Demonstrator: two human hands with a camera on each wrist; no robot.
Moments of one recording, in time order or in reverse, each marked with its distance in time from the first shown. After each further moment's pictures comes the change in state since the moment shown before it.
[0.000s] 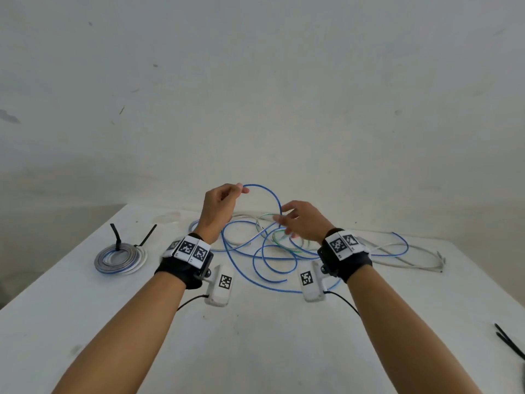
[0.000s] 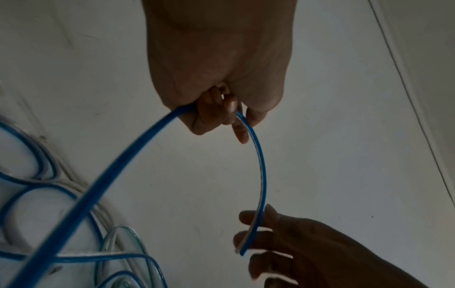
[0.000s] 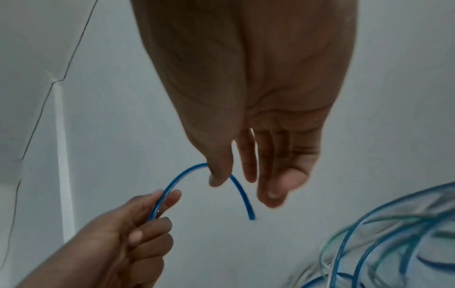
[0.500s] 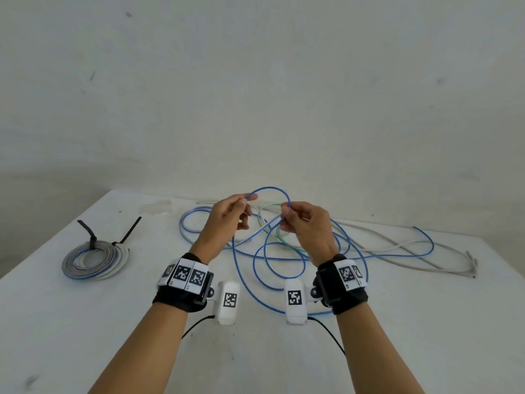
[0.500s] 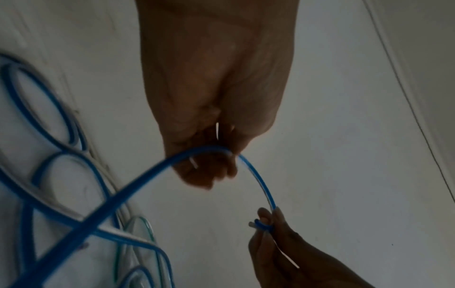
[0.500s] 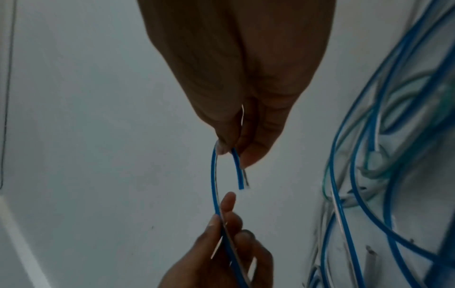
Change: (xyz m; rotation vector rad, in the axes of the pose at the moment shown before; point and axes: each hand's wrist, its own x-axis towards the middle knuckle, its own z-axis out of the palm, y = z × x) left_hand 0.014 -0.073 0.019 -0.094 -0.200 -0.135; right_hand 0.039 0.053 0.049 0.630 0.321 -0.125
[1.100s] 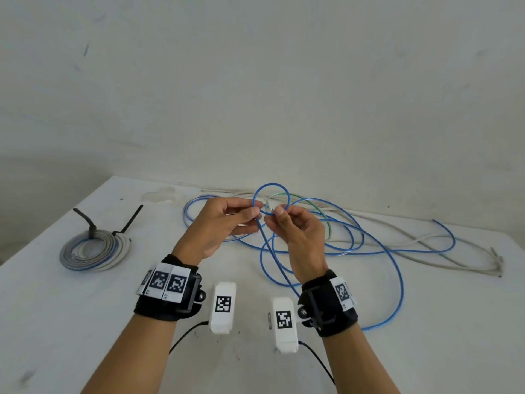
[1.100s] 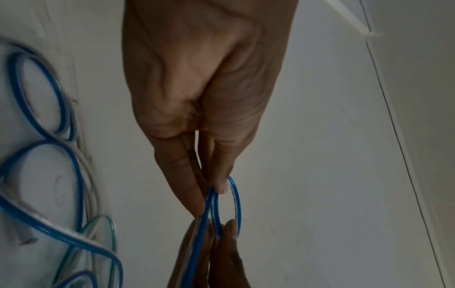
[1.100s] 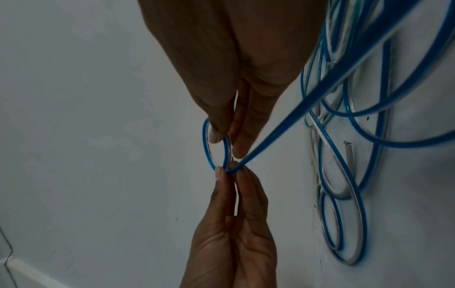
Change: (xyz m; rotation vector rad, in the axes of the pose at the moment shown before) left_hand -0.022 0.013 -0.017 -0.111 -0.093 -0.178; right_hand -0.028 0.022 0.041 0.451 0.062 0.087
